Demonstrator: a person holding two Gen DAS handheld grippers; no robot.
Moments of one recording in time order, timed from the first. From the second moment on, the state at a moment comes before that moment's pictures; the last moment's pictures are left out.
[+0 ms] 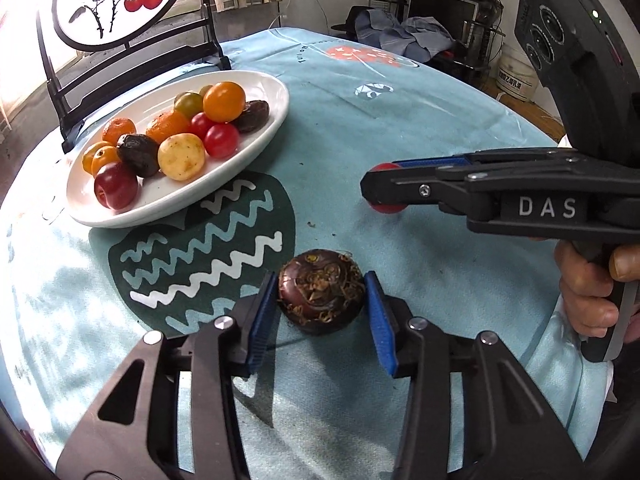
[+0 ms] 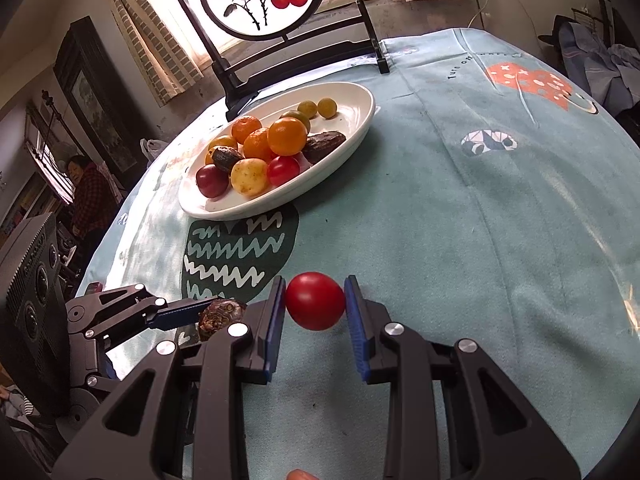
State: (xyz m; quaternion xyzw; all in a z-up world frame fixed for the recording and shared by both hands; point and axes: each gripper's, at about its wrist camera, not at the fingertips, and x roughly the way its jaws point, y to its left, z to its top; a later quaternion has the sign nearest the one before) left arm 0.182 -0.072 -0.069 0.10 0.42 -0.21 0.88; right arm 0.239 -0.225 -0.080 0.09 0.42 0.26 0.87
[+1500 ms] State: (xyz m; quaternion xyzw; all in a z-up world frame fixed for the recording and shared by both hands) left arm 0.255 0.049 0.021 -0.05 0.35 0.05 0.93; right arm 0.319 -0.166 -0.005 0.07 0.34 0.26 0.90
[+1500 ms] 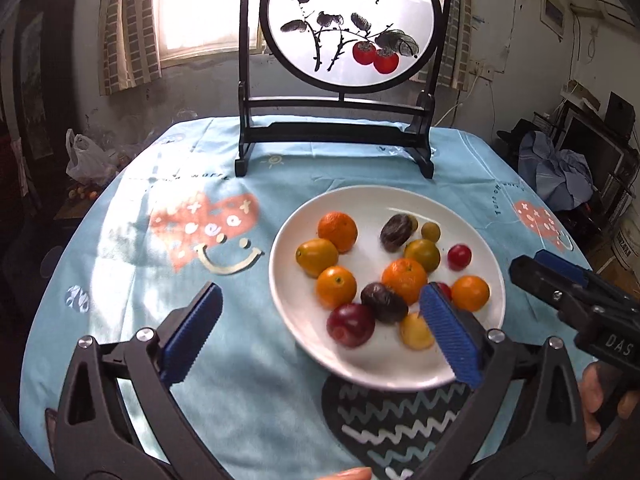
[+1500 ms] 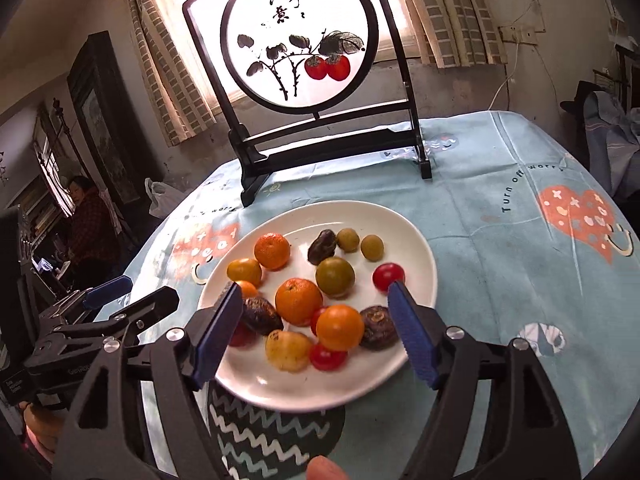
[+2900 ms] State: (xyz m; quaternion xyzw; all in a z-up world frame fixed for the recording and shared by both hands) left arm 0.076 0.000 0.019 0.00 0.35 0.01 0.94; right arm 0.140 -0.199 -0.029 -0.03 0.37 0.23 0.90
